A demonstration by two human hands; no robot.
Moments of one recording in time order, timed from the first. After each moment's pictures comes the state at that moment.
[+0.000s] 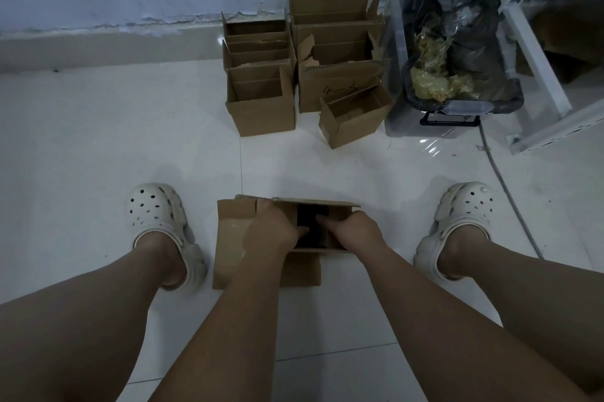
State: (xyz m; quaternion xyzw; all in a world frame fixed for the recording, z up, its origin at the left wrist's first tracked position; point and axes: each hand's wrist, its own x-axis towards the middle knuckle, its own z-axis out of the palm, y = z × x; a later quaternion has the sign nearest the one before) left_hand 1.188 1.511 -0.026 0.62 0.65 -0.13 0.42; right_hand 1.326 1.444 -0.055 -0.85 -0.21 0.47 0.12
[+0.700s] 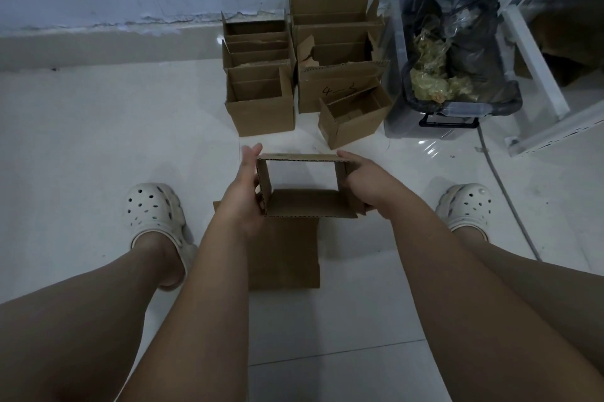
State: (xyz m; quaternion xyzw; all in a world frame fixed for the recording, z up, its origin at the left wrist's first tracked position) left_hand 1.171 1.552 0.001 0.27 0.56 0.22 0.75; right_hand 1.364 1.493 0.019 -0.78 -0.30 0.51 0.20
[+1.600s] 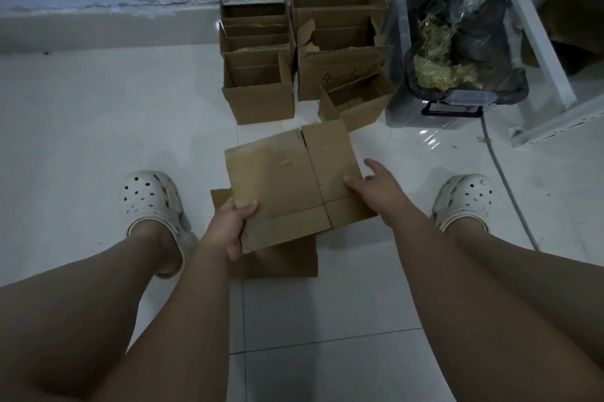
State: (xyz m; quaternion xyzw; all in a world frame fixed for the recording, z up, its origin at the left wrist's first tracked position) left_hand 1.124 1.527 -0.067 0.21 0.59 0.18 0.76; right_hand 1.379 1.463 -0.034 -0.81 -0.23 0.47 0.26
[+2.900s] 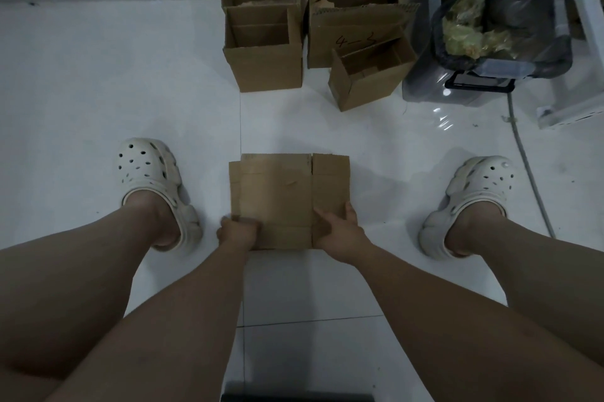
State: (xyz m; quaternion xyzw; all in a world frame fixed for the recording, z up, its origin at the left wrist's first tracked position) left_hand 1.116 1.482 -0.151 0.34 0.80 -0.02 0.49; right_hand 1.305 1.400 -0.114 -0.75 -0.39 0.54 -0.02
